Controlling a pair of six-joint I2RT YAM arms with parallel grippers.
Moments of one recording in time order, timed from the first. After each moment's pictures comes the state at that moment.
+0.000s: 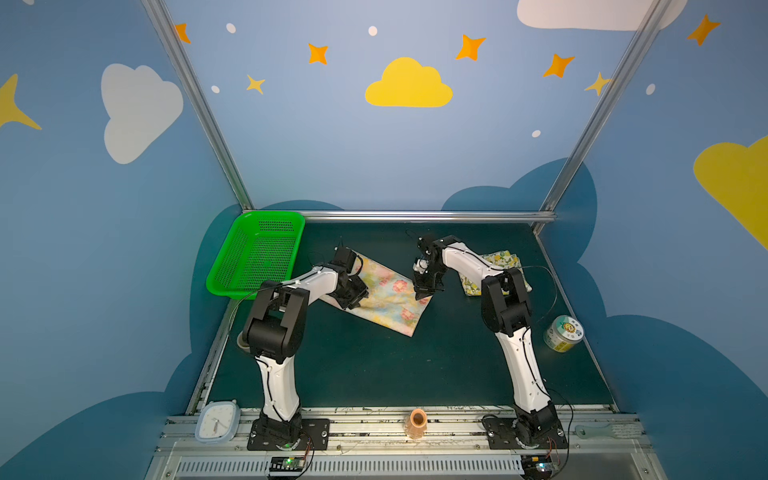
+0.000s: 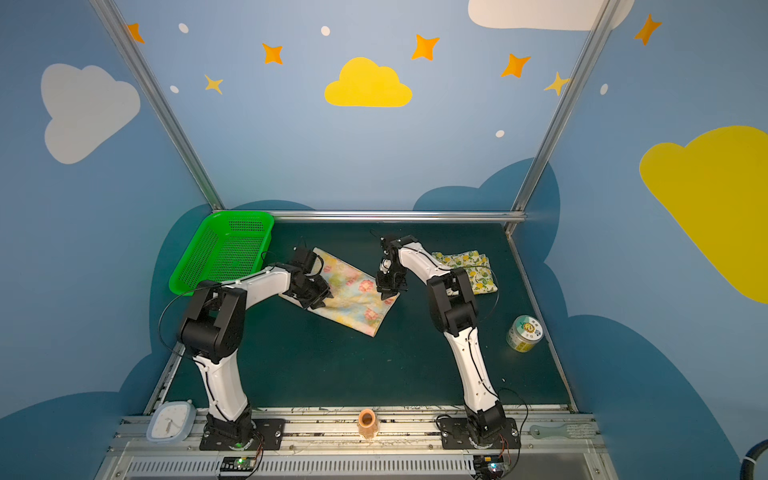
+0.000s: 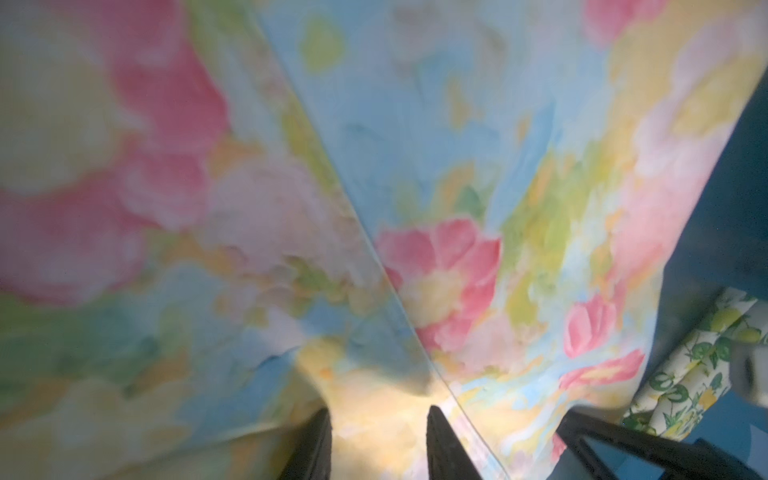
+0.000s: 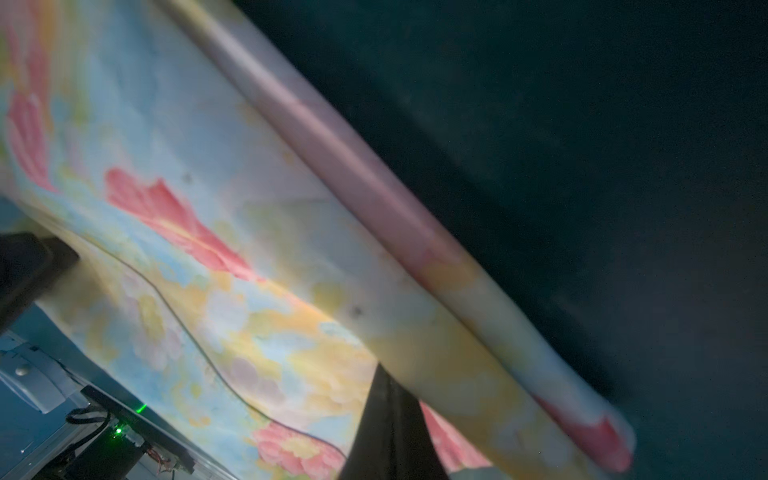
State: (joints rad) left arm -0.31 1.94 1.24 -0.52 0.30 -0.98; right arm 0.49 2.41 2.06 -1.15 -0.33 0.29
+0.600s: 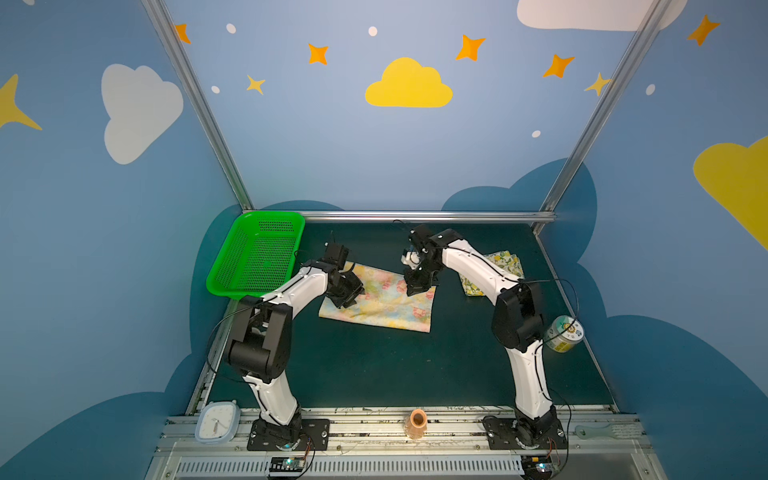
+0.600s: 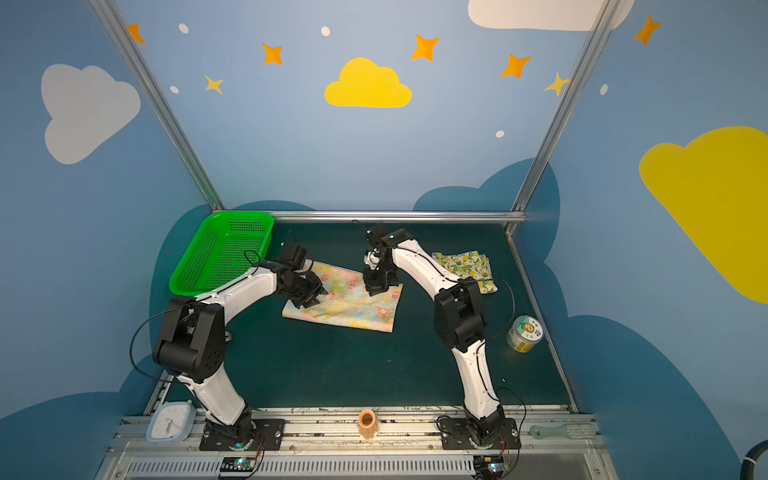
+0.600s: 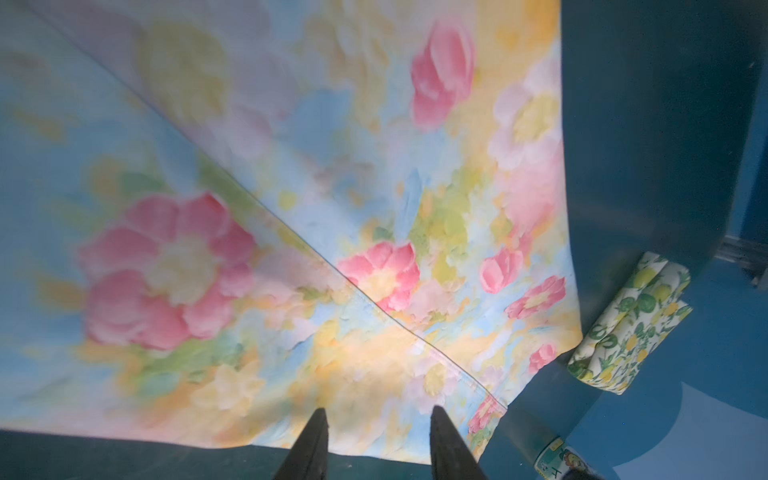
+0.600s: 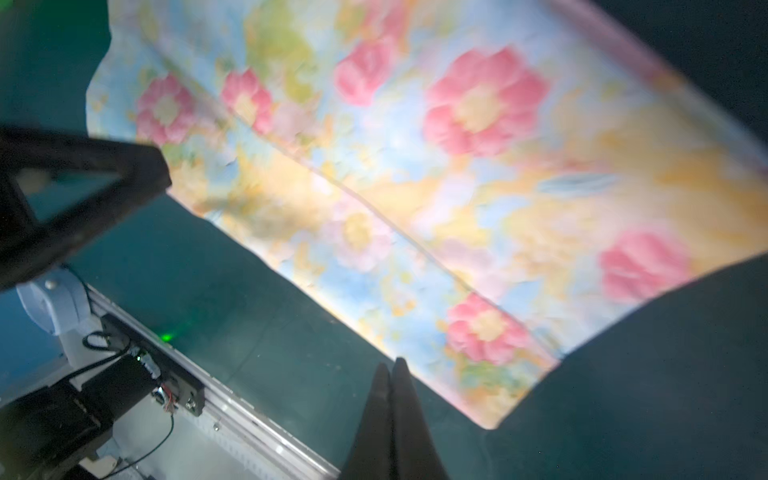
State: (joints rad) left arm -0.23 1.76 1.22 -0.63 0.33 -0.96; right arm 0.66 2.18 1.96 -1.18 -0.36 0.28
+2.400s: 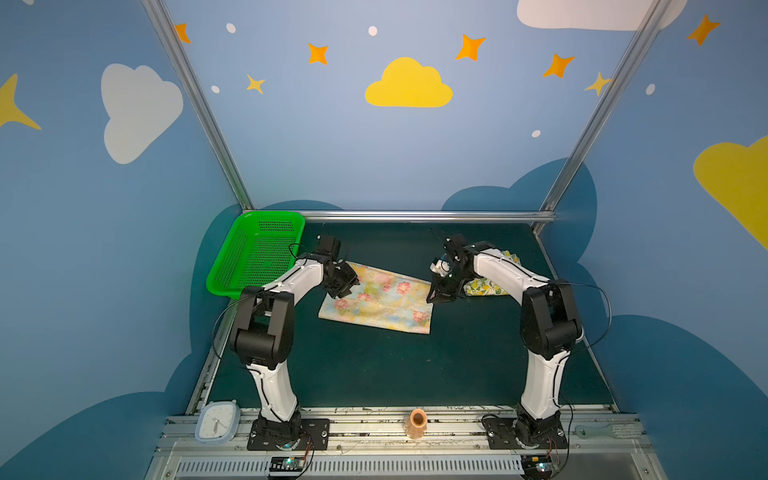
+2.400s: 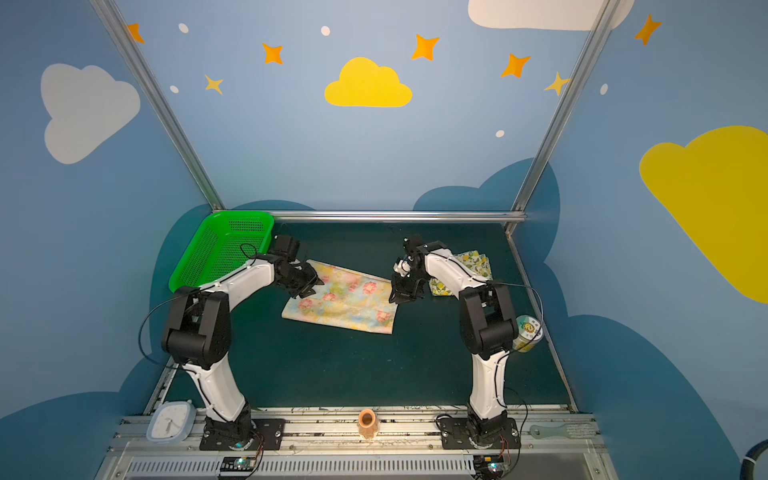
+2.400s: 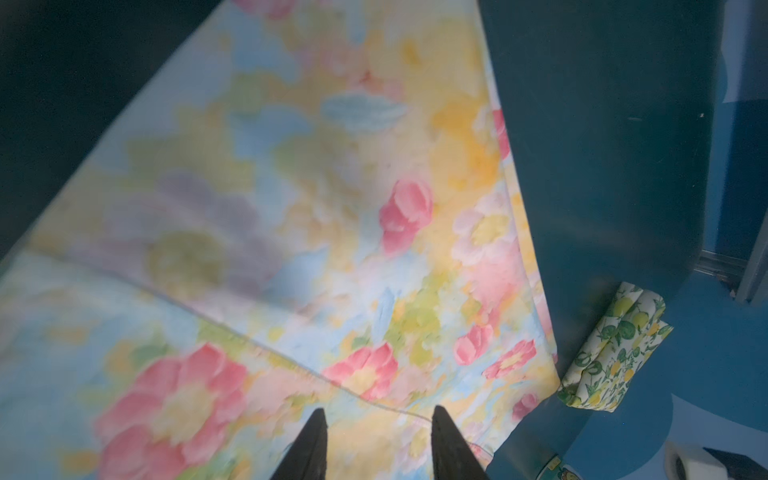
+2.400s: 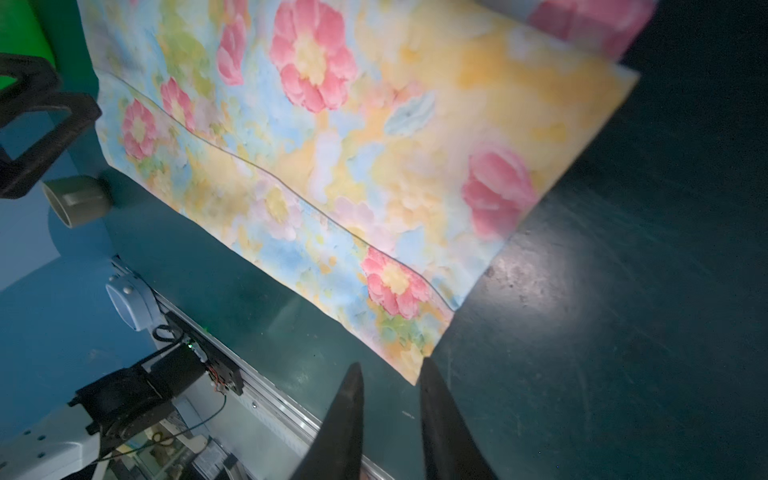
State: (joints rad) left arm -0.18 1.91 1.37 -0.59 0.35 -0.88; right arm 0.41 1.98 1.54 -0.99 -0.51 0.31
